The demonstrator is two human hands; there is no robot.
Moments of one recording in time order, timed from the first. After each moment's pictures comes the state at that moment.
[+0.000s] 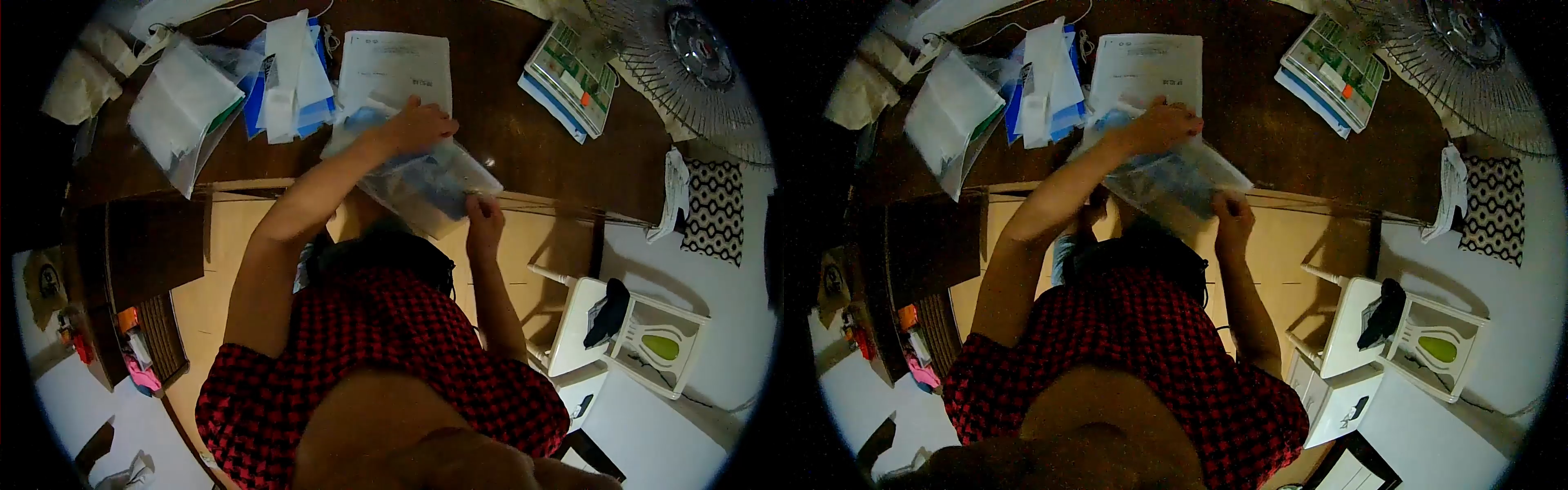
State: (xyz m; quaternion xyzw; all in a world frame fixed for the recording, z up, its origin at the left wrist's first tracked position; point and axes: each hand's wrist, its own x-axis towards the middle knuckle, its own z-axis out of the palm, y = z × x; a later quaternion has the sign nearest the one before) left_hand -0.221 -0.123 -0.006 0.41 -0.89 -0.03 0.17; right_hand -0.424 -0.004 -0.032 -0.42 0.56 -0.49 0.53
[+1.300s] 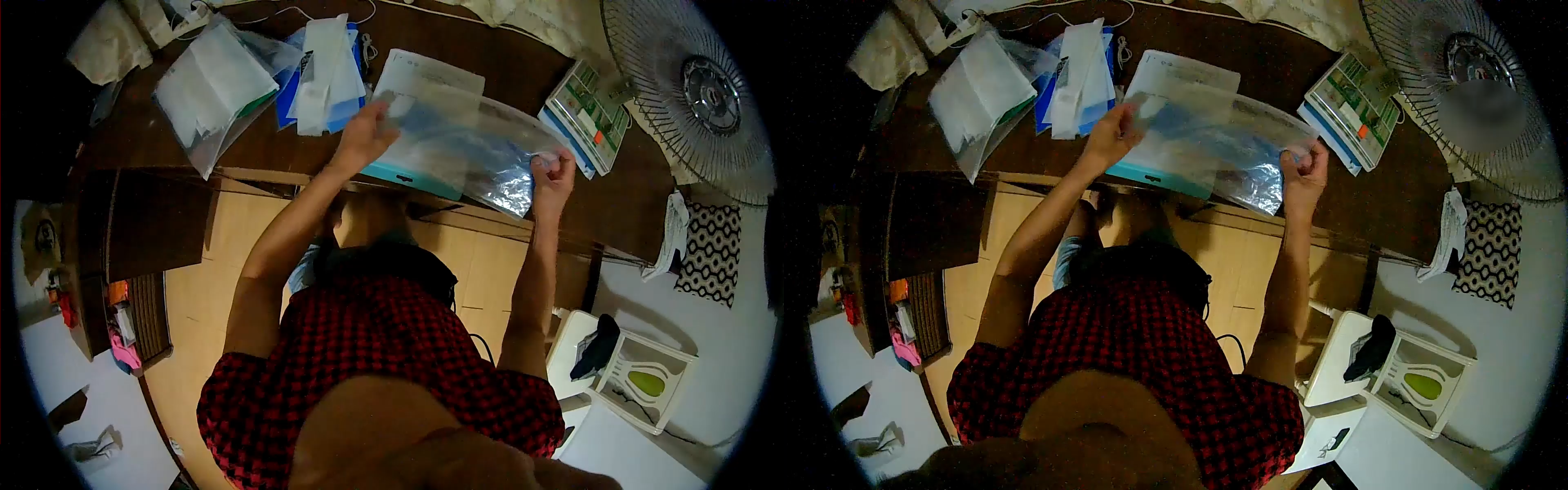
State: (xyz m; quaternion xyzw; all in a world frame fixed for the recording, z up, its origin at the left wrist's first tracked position) left_hand -0.132 -0.064 -0.006 0.66 -0.56 -0.25 0.43; right_hand -0.443 -0.124 0.041 -0.58 0.42 -0.57 0.40
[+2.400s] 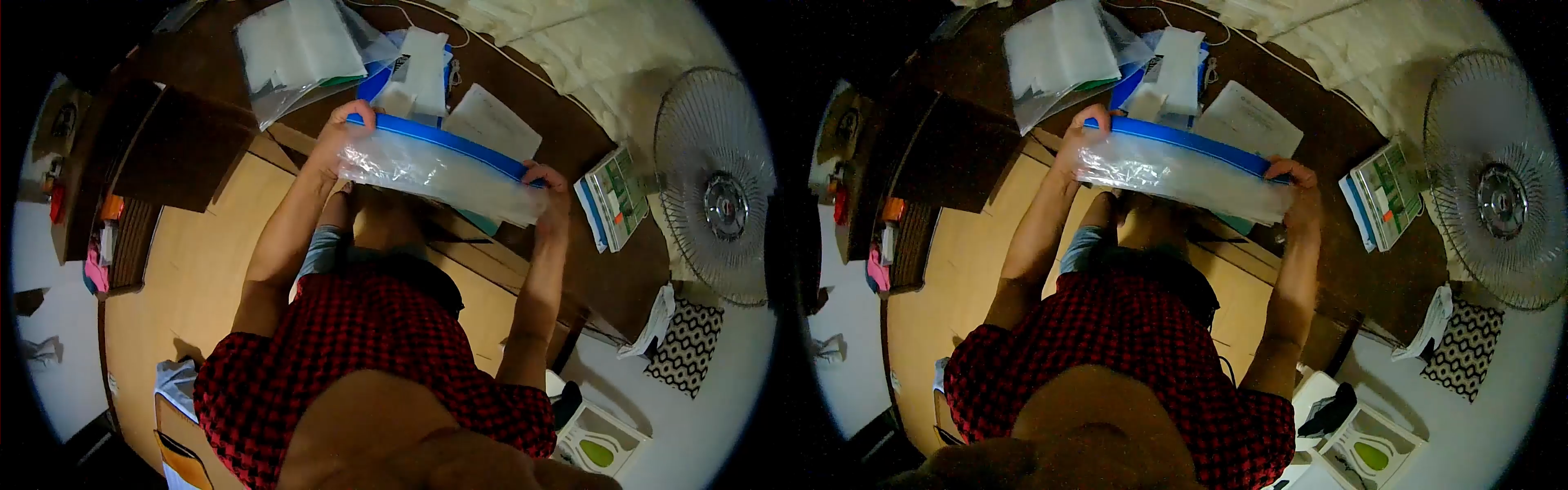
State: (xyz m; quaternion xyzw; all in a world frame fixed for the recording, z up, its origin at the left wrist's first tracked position) left_hand -0.043 0.038 0.035 0.33 -0.38 -0.45 0.74; right_hand -0.353 -0.134 0.084 -0.65 0.22 -0.32 0.65
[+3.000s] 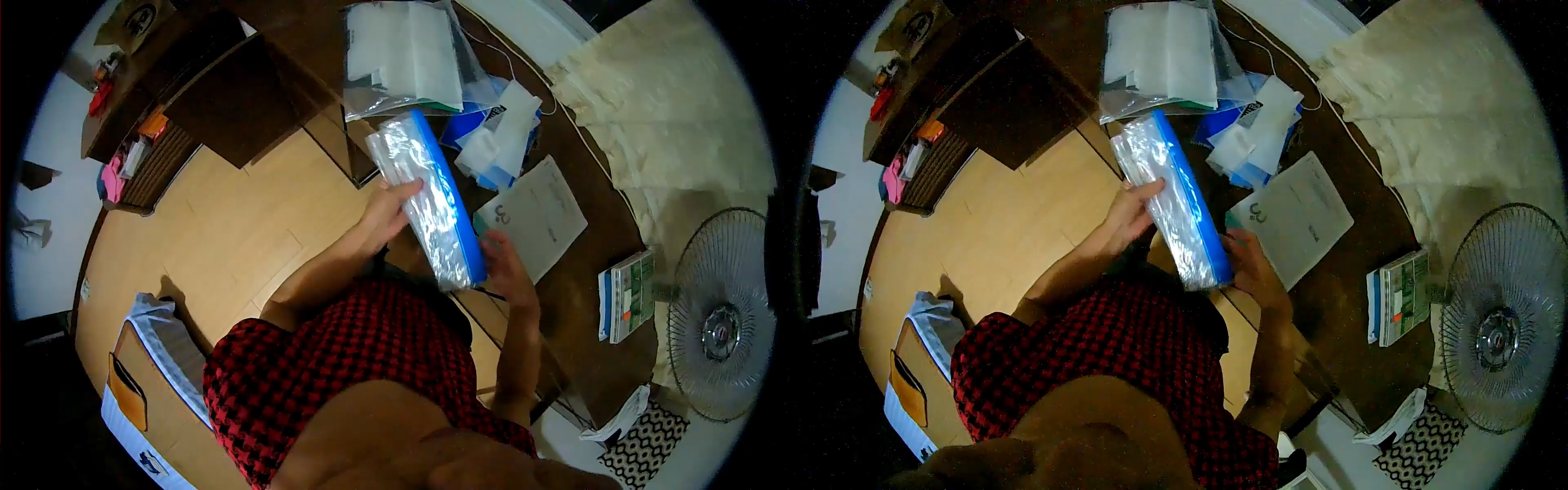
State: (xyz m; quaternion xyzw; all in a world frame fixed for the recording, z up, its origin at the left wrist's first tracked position) left_hand -0.087 0.102 0.026 0.30 0.04 -0.46 0.84; right_hand -0.281 -0.046 0.065 -0.53 0.06 0.01 0.85
